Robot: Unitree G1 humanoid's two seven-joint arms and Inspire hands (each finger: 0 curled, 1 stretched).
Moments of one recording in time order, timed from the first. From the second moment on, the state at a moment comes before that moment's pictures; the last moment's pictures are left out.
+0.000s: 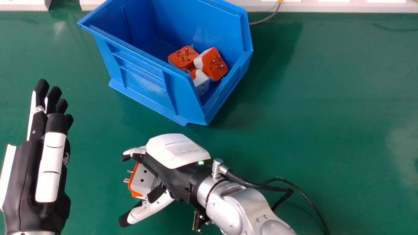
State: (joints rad) left arm 0.49 0.09 0.26 -0.37 -0.28 -0.25 -0.21; right arm -0.30 0.00 0.79 0.16 -0.87 0.23 0.26
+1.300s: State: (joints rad) left arm 0.50 0.09 0.27 -0.42 -0.28 -0.19 -0.16; right arm -0.33 0.01 0.75 0.22 -0.83 0.25 0.23
